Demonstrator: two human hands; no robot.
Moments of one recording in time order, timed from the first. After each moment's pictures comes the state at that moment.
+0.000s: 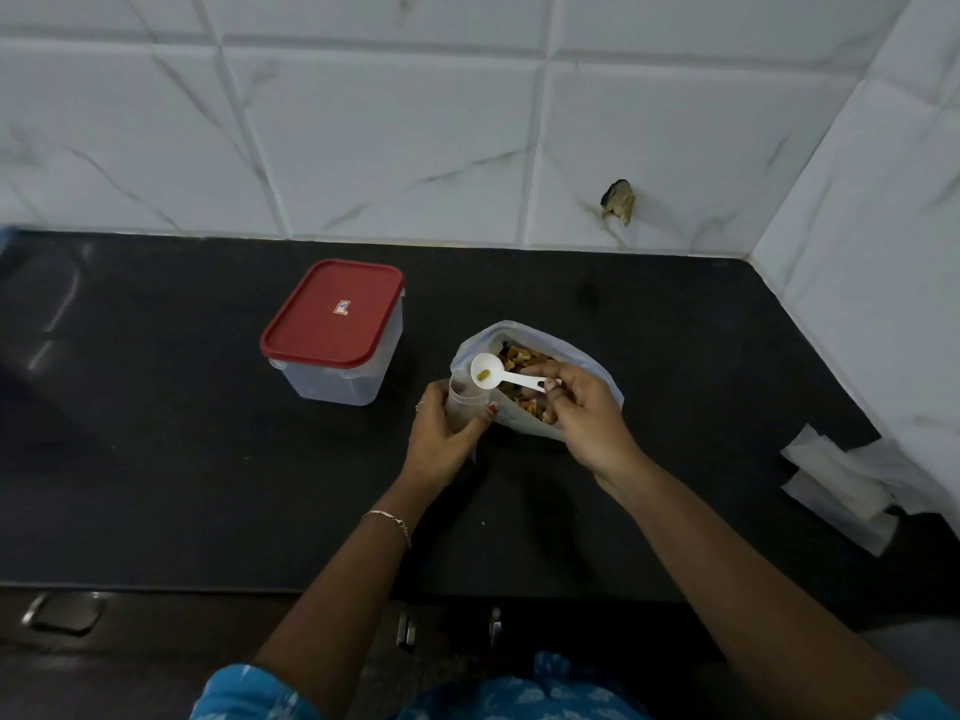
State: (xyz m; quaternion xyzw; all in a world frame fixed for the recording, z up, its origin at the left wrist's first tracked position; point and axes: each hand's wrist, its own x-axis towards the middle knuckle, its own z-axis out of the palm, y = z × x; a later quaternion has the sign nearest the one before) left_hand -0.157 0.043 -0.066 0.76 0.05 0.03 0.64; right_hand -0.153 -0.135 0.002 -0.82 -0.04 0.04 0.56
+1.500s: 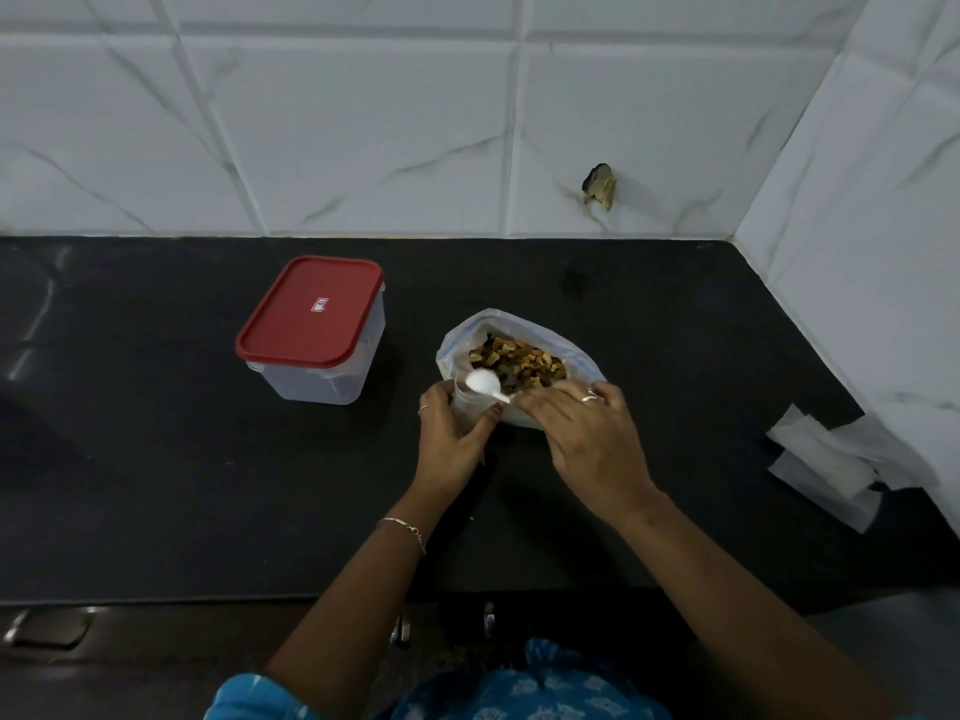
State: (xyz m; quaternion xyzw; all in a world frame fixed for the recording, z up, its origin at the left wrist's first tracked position) left_hand -0.160 0.014 -0.074 0.79 0.06 0.06 0.61; right_hand -0.175 -0.161 -0.026 -0.91 -0.28 -0.29 0.10
